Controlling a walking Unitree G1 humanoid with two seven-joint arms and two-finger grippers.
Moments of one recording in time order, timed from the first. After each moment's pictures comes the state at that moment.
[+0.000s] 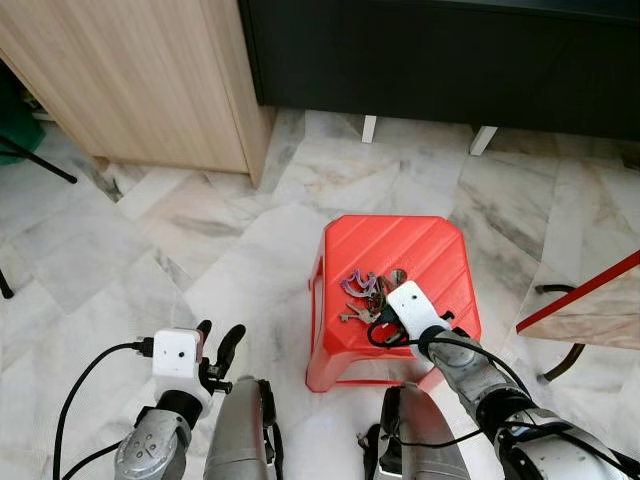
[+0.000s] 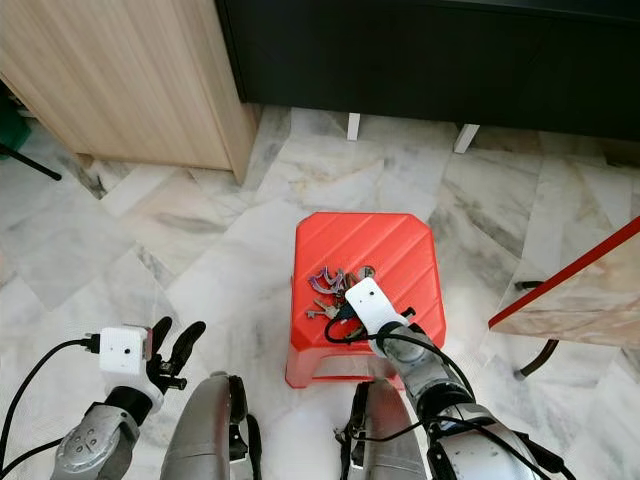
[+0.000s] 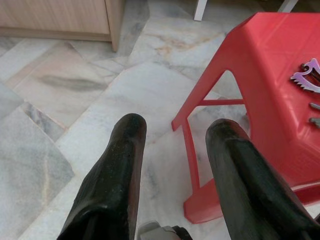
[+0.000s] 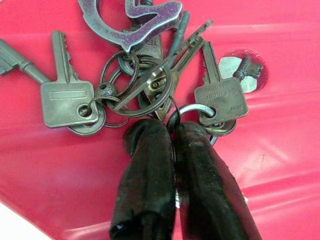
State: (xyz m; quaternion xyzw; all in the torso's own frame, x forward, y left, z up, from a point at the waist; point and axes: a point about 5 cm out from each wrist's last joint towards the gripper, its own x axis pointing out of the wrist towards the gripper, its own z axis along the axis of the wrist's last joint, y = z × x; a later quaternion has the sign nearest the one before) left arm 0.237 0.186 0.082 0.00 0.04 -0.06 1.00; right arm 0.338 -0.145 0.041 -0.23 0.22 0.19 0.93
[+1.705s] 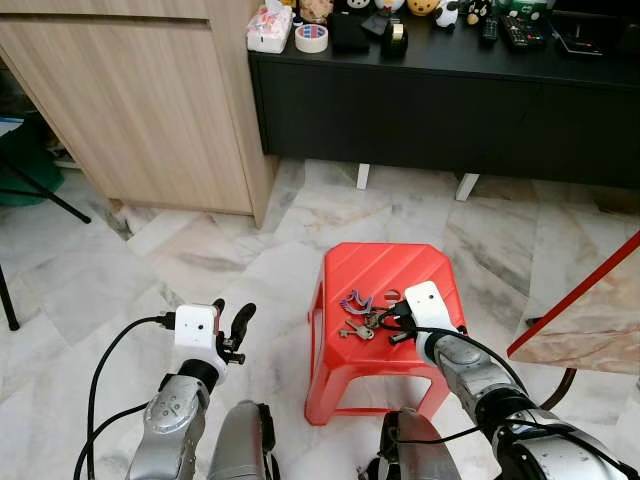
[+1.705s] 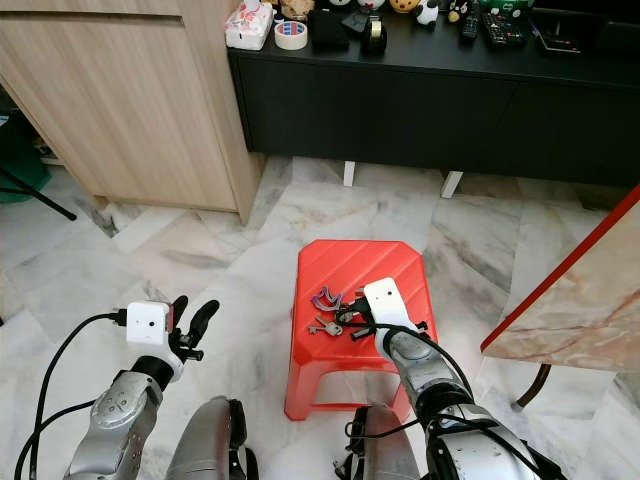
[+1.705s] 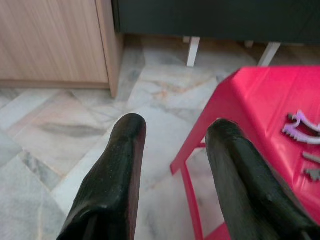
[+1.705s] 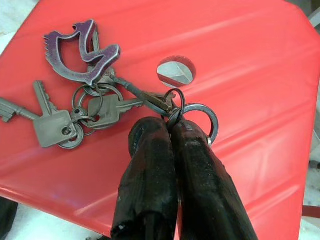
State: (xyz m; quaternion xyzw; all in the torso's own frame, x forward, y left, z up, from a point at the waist) left arm 0.273 0.181 0.065 0.00 0.03 -0.07 1.00; right arm 0.333 -0.153 0.031 -0.12 0.28 0.12 0.94
